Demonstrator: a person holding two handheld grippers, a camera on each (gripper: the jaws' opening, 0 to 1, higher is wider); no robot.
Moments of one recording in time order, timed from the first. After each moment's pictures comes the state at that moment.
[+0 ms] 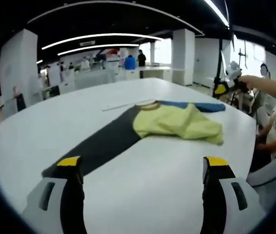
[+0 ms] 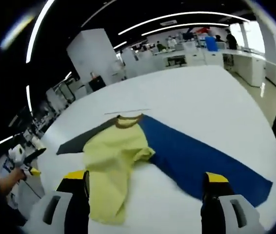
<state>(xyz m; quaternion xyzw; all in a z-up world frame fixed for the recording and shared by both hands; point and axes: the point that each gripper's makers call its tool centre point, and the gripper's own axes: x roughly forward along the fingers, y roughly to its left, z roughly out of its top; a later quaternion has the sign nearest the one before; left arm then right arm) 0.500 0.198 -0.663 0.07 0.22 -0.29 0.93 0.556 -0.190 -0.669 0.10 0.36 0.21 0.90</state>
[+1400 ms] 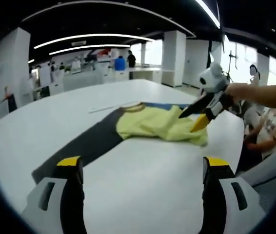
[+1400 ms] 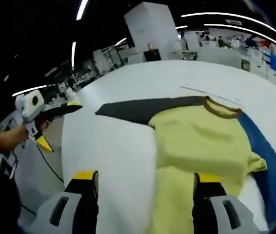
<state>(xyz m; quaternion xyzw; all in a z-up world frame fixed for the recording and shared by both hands) 0.478 0.176 -0.658 0.06 0.23 -0.33 0.91 0.521 0.003 -0.712 -0.03 0.38 0.40 0.83</state>
